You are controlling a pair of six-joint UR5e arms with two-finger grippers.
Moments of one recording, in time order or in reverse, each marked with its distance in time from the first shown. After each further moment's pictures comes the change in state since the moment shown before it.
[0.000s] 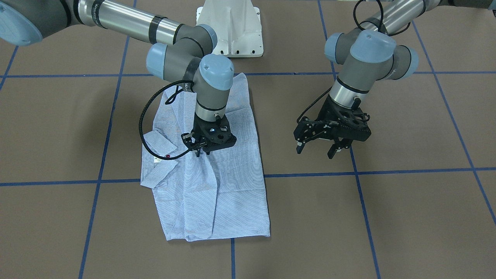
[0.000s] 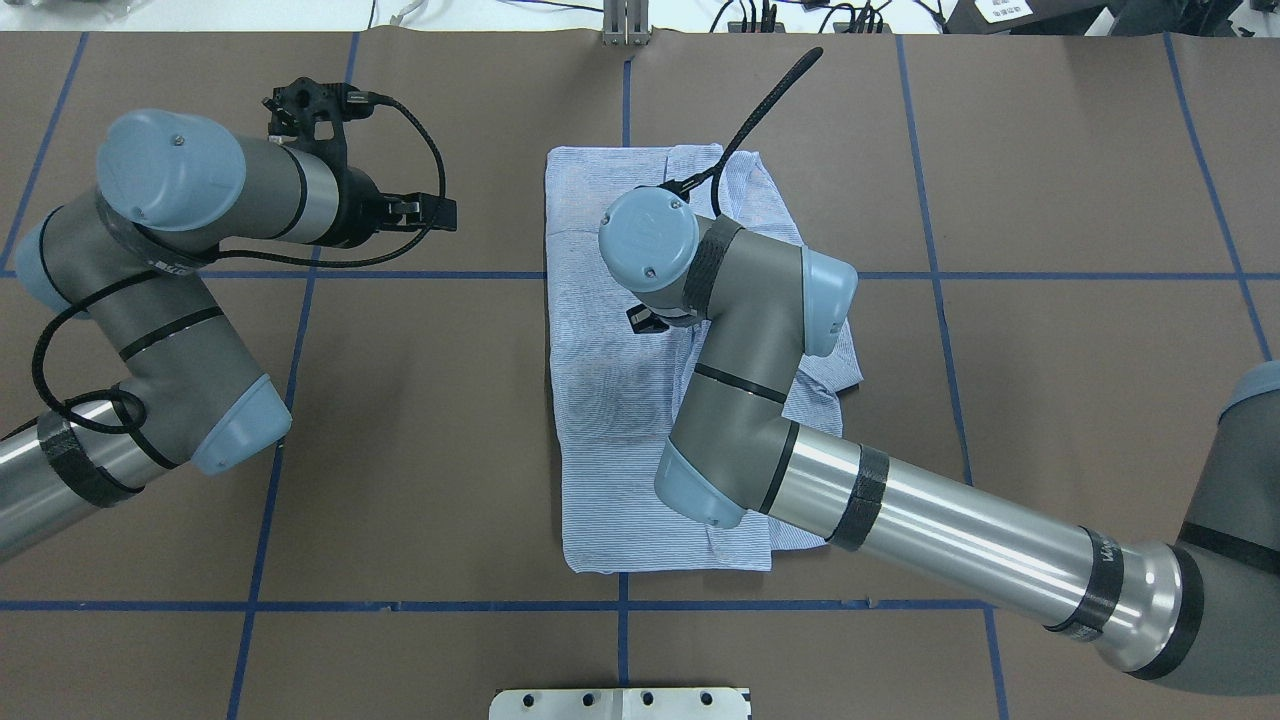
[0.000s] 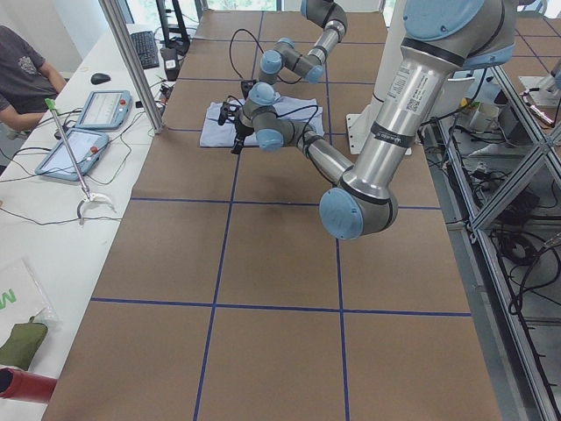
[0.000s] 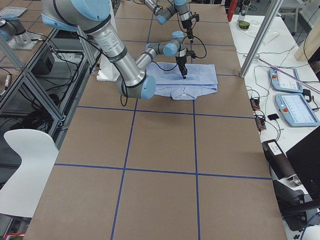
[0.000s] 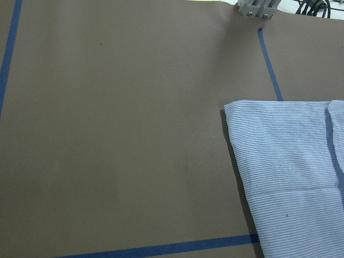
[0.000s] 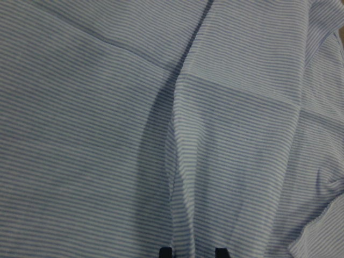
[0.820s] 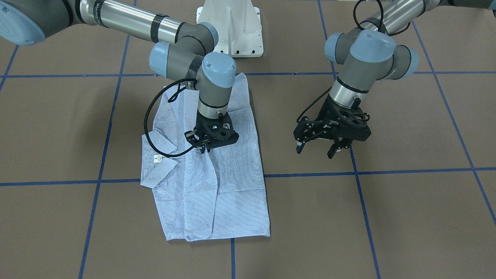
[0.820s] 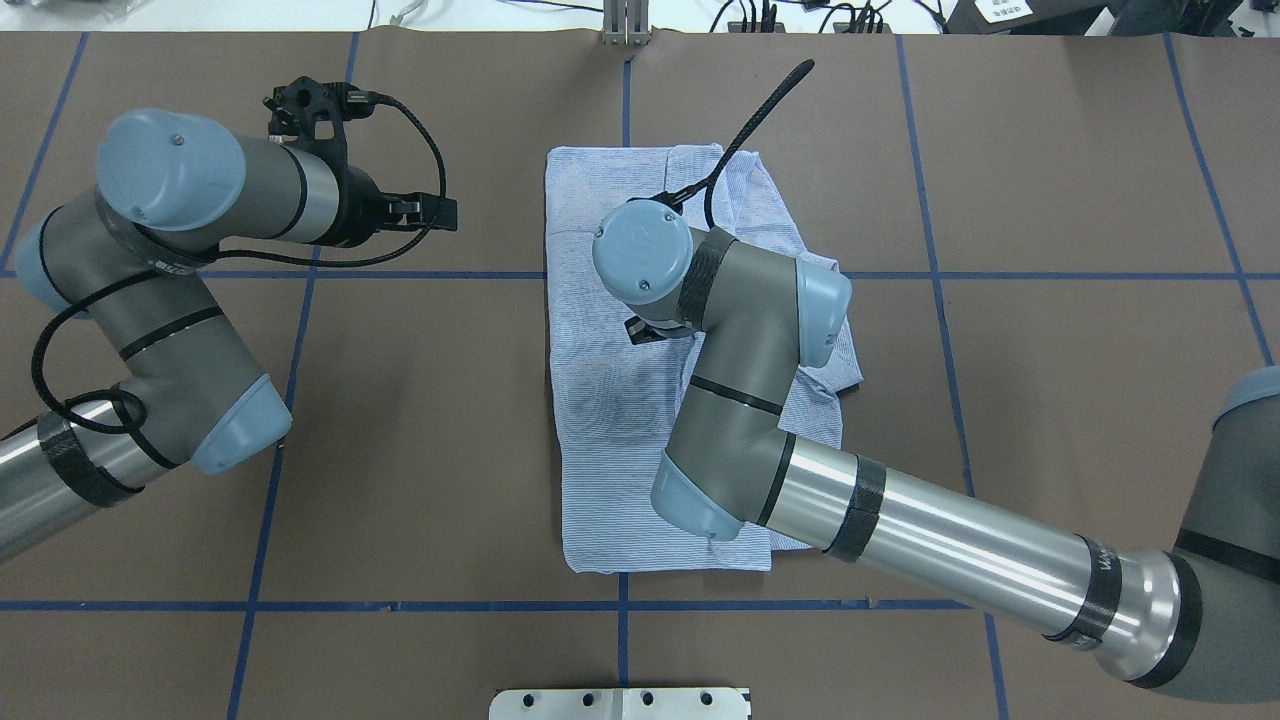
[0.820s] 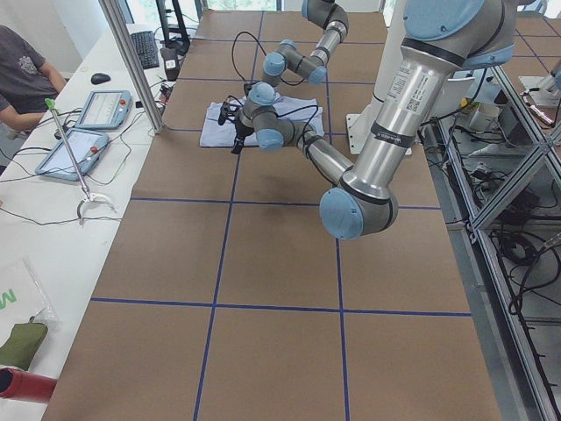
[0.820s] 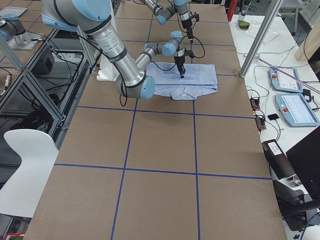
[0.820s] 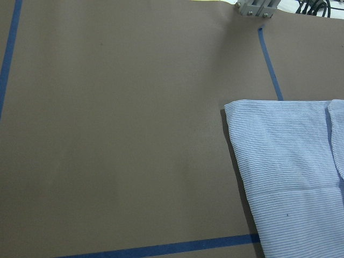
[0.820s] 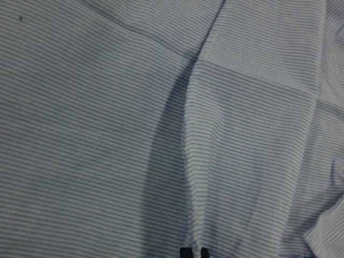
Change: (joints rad) left arm 0.000 -0.001 -0.001 -0.001 0.000 0.001; right arm -0.012 -0.003 0.012 -0.002 0.005 0.001
